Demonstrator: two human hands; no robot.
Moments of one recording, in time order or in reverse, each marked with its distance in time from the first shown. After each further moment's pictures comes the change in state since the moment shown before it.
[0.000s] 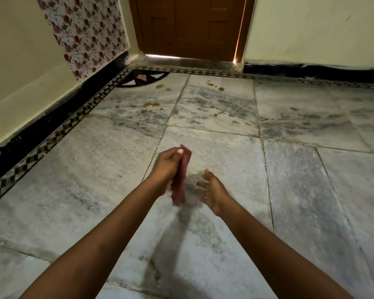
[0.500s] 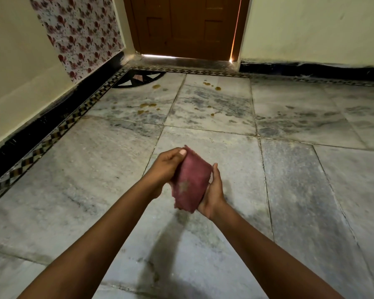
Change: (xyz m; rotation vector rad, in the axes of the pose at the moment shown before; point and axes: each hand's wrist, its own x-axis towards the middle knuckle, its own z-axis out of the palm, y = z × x) left_hand -0.014 0.010 -0.006 -0.033 -0.199 0.043; right_hand -0.006 0.009 0.007 0.554 -0.297 0.023
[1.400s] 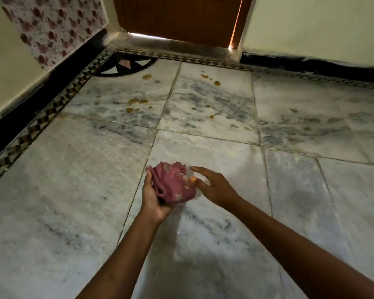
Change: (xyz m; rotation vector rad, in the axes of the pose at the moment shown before) left_hand 0.111 -0.078 -0.031 -1.149 0.062 -0.433; right_hand 0.064 -0.086 0.033 -1.573 0.025 -0.431
